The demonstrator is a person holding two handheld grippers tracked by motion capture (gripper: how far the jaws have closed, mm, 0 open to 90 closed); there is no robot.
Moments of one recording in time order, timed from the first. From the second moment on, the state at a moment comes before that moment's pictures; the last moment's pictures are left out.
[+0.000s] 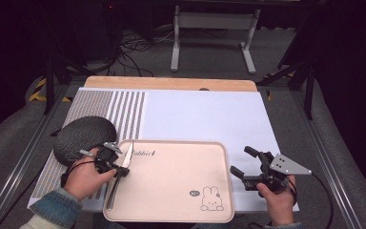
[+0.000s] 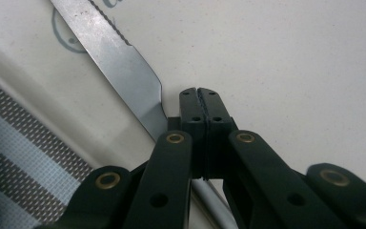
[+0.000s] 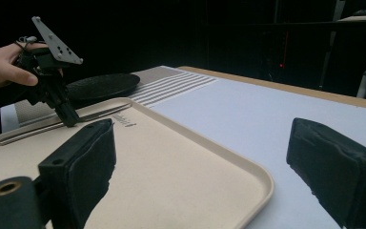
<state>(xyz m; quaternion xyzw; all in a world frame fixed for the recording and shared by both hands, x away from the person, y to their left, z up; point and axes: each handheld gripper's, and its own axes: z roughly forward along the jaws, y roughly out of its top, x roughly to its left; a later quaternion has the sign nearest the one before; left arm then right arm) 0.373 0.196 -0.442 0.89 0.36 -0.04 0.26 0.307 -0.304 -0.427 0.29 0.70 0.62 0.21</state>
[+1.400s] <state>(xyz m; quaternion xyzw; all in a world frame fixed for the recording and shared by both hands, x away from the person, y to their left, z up) 0.366 0.207 -0.425 0.87 0.32 0.07 0.36 0.309 -0.302 -0.427 0.29 0.70 0.61 0.21</state>
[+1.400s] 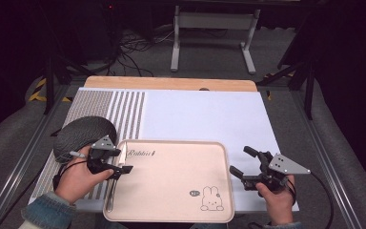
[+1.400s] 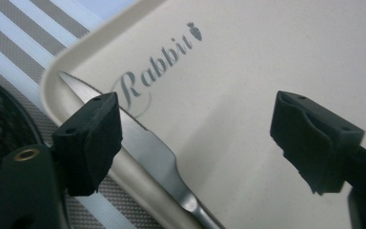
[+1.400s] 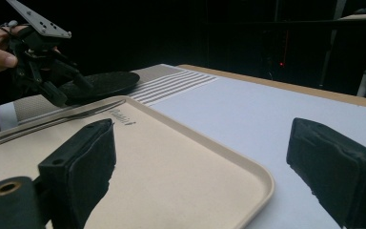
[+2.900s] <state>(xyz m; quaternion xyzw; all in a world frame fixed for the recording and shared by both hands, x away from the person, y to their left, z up) 0.327 0.269 -0.426 0.78 0.20 0.11 0.58 0.311 -0.299 -0.430 0.29 0.71 0.61 0.21</state>
